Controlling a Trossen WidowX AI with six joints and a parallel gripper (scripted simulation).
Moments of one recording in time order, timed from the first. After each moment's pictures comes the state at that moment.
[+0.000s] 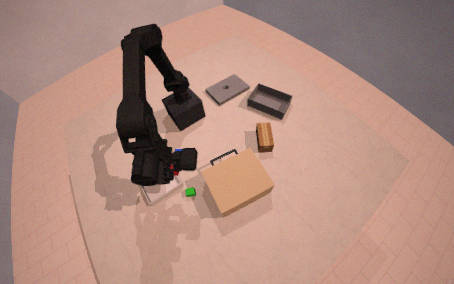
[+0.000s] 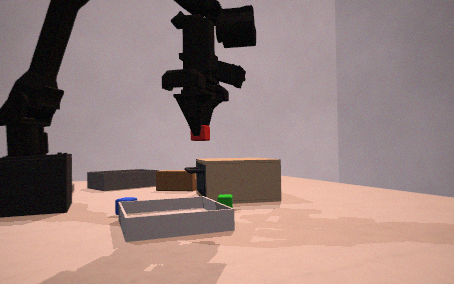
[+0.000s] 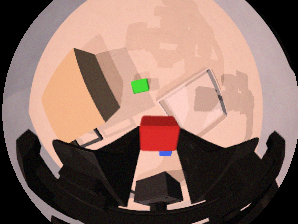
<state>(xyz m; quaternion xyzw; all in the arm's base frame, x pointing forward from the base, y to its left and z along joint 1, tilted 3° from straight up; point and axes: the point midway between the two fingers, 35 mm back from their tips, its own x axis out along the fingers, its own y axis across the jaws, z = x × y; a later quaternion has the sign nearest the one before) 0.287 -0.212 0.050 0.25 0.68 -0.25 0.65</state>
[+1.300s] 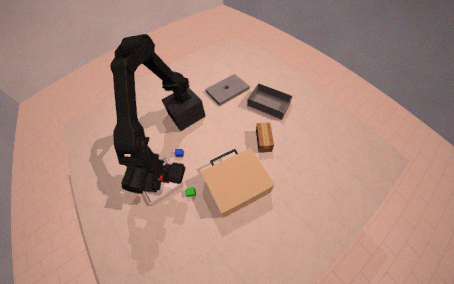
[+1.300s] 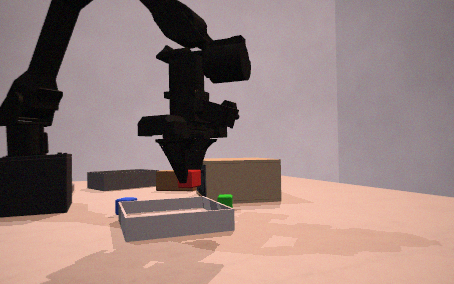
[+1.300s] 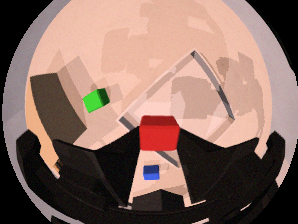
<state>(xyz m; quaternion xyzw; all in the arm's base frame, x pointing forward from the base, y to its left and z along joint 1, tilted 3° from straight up) 0.246 -0.255 -0.025 0.29 0.65 -0.30 0.63</state>
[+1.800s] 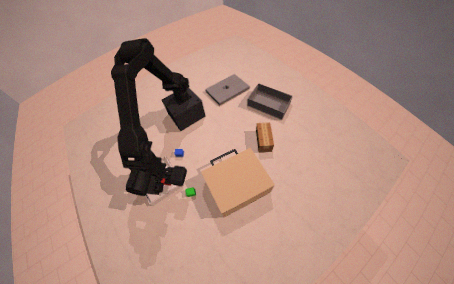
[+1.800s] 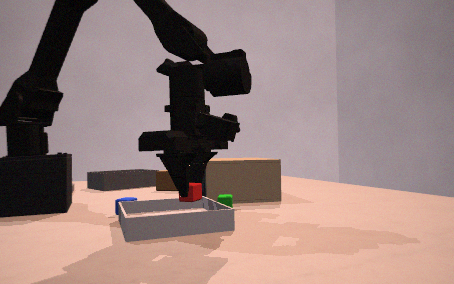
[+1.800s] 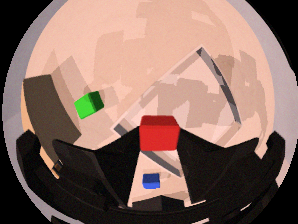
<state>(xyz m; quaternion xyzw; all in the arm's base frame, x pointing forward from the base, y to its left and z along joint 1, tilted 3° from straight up) 0.246 -0.256 -0.047 0.29 0.65 -0.30 0.63</state>
